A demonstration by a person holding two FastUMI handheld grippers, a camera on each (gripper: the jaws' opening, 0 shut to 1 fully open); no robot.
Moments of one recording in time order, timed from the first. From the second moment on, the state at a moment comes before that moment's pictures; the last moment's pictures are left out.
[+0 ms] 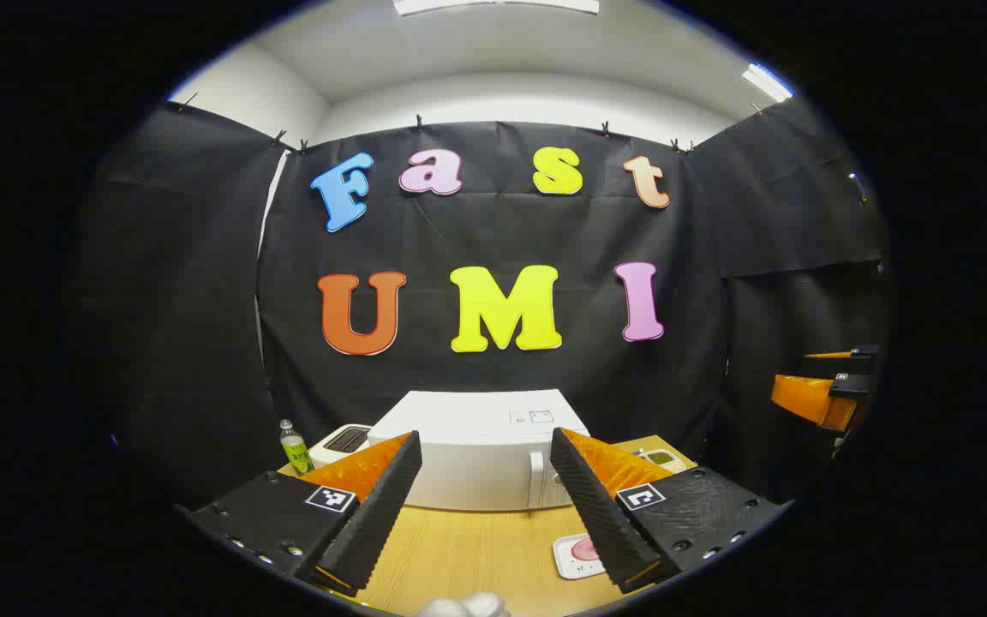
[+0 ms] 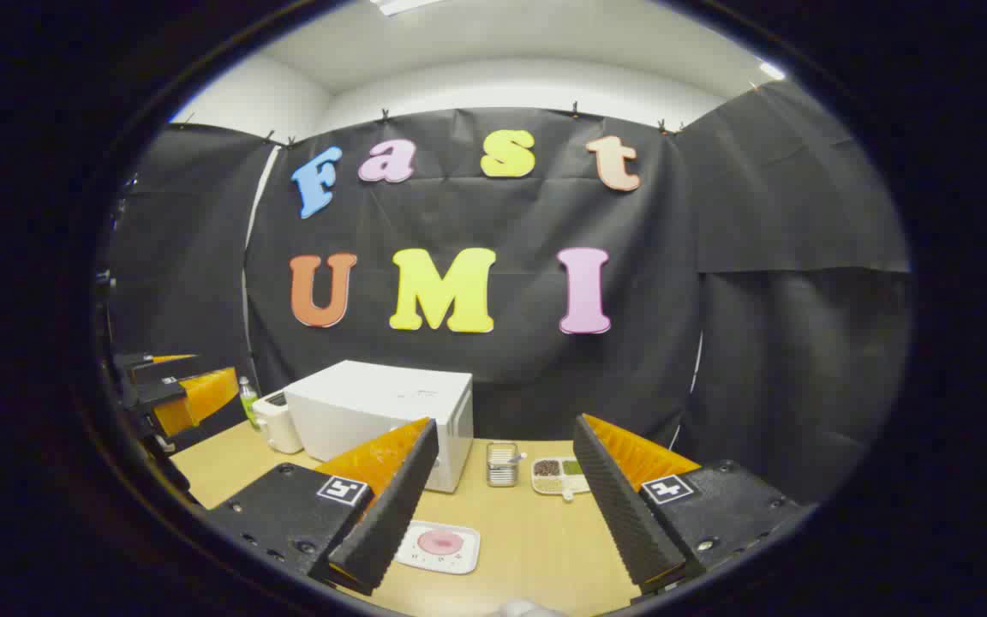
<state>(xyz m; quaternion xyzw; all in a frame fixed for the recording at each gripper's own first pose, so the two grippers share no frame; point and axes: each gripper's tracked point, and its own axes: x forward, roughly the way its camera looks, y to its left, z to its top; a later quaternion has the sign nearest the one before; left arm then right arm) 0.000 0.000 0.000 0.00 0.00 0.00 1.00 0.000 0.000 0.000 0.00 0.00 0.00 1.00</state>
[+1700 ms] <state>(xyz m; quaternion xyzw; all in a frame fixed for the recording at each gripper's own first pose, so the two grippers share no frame) 0.180 -0.095 -0.181 0.01 0.04 -0.07 1.00 -0.024 -0.052 0.002 -0.01 0.04 -0.08 1.00</state>
